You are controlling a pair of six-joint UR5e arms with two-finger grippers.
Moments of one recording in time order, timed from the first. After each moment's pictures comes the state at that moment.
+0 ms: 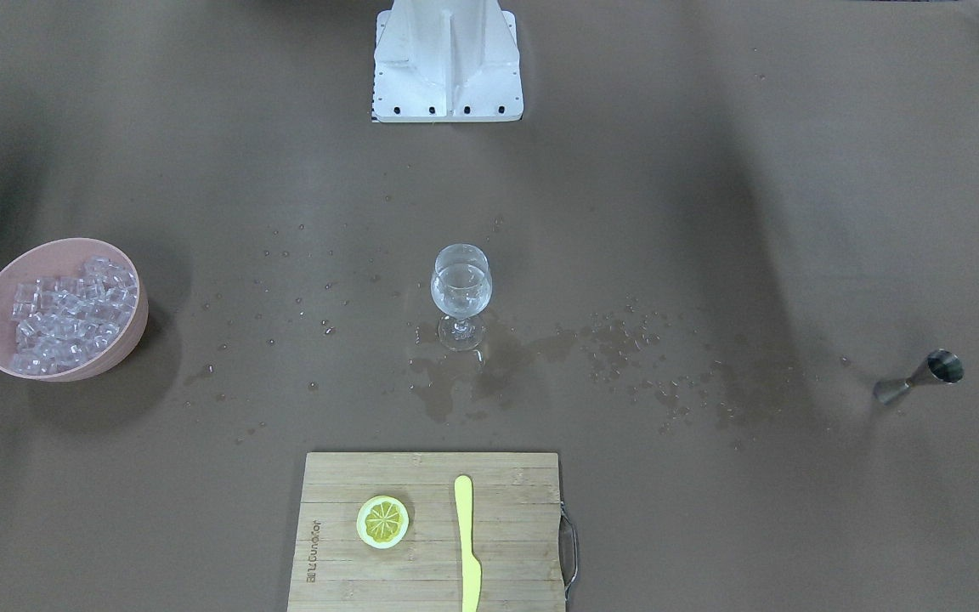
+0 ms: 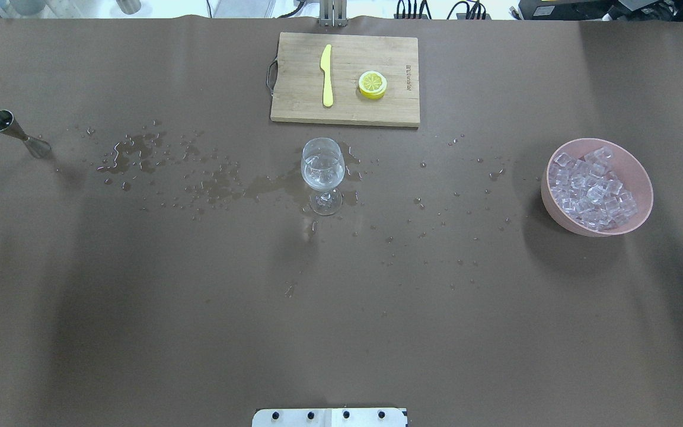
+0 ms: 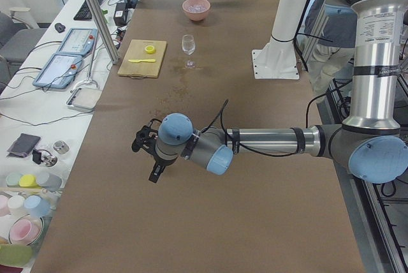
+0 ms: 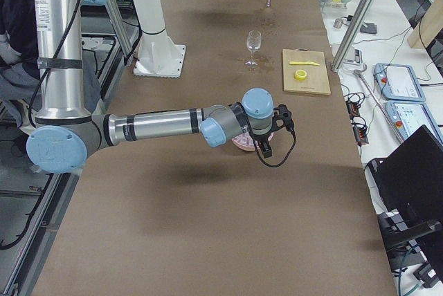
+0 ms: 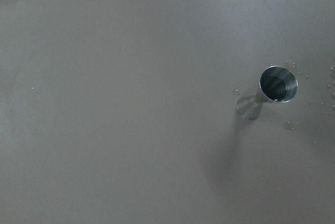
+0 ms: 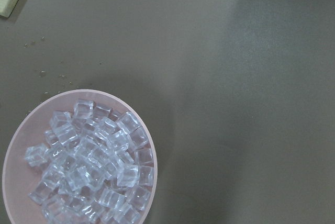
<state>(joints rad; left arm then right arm) -1.57 -1.54 -1.57 -2.08 -2.41 -0.03 1.42 -1.59 1.72 -1.21 2.49 0.14</state>
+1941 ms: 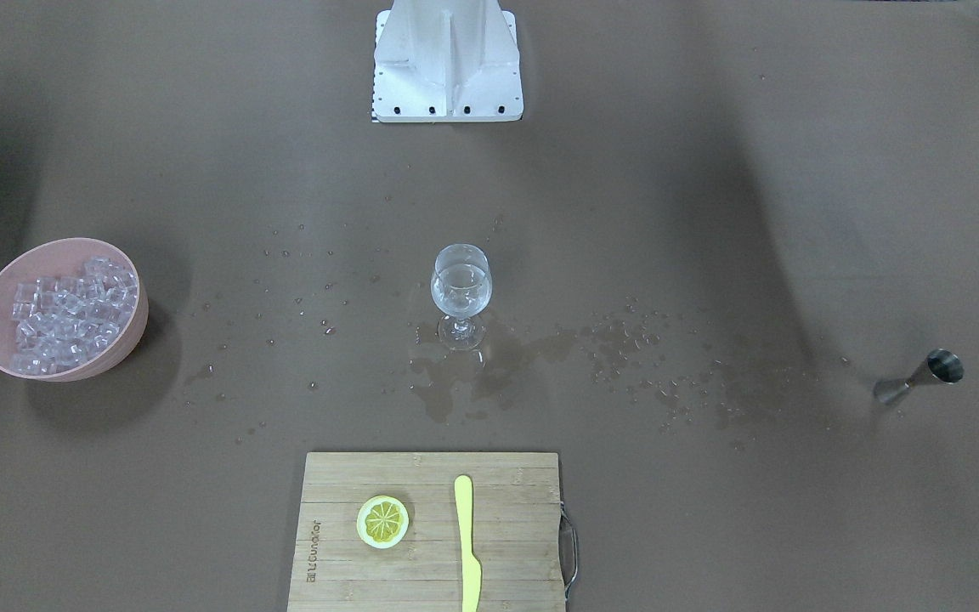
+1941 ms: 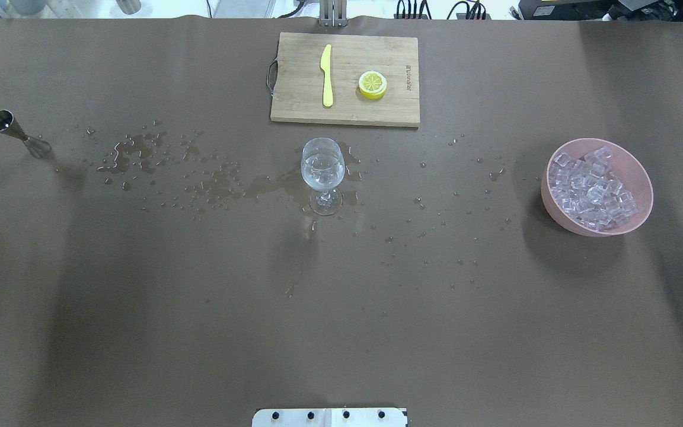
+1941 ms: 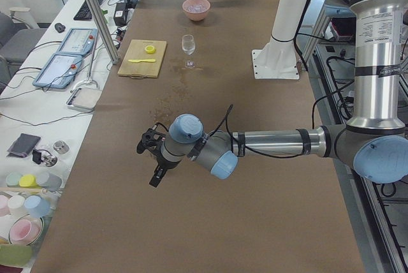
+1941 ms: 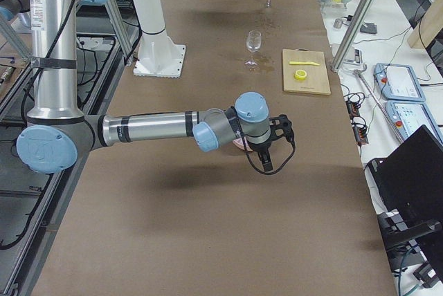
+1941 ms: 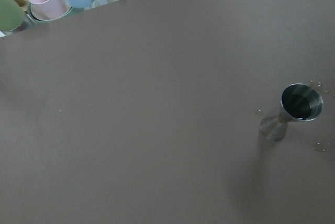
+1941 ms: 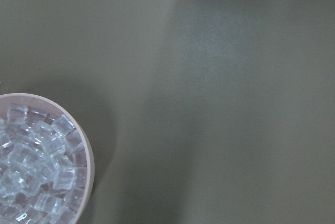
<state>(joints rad) -1.52 -1.49 -1.57 -2.22 -2.27 -0.11 1.47 -1.62 1.72 -1.21 2.34 0.14</state>
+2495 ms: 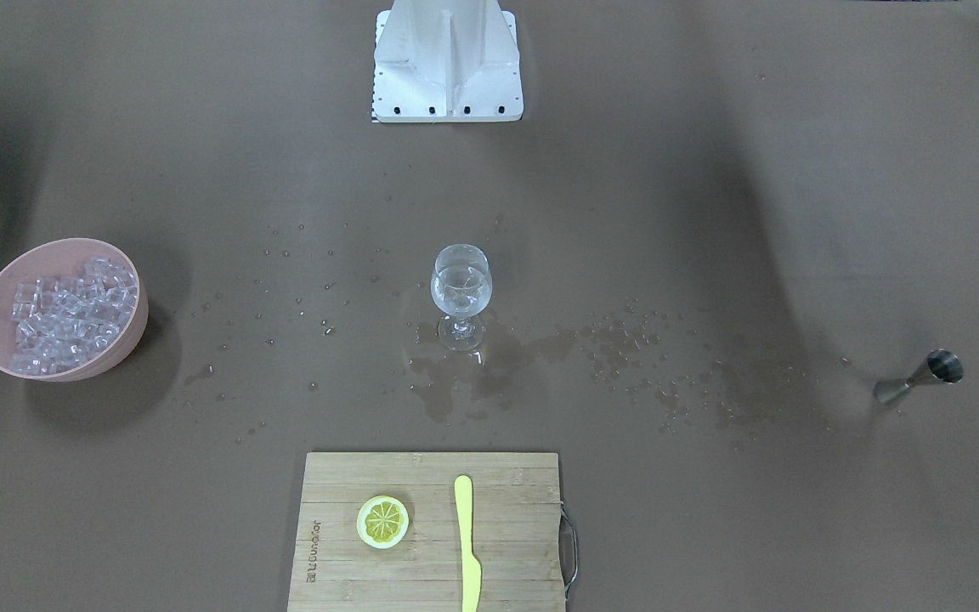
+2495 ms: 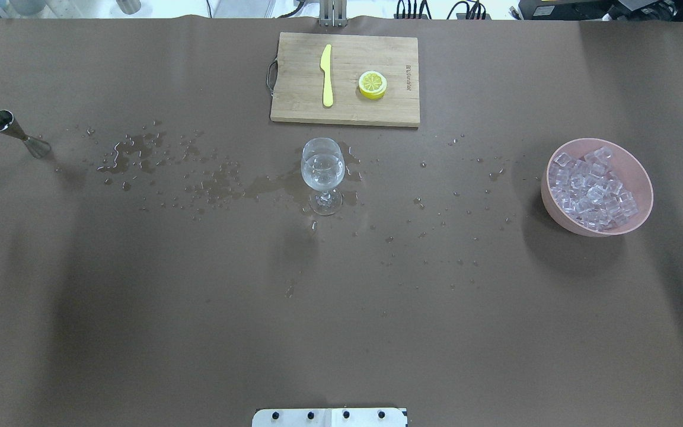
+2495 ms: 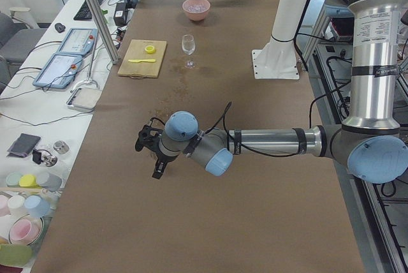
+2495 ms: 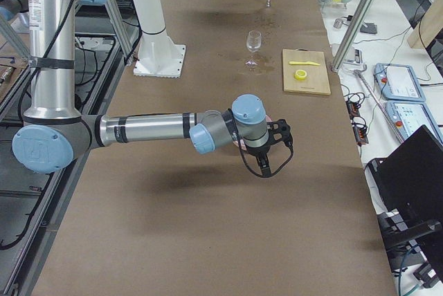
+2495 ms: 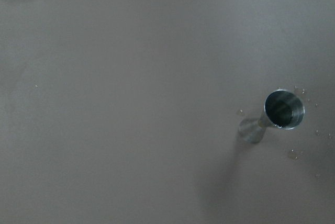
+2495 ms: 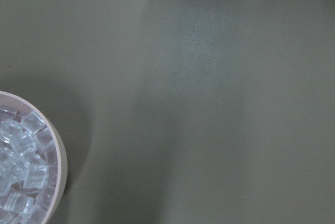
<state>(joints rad) -1.49 -1.53 -1.55 -2.33 -2.34 -0.34 1.47 -1.65 1.73 -1.21 2.31 0.14</state>
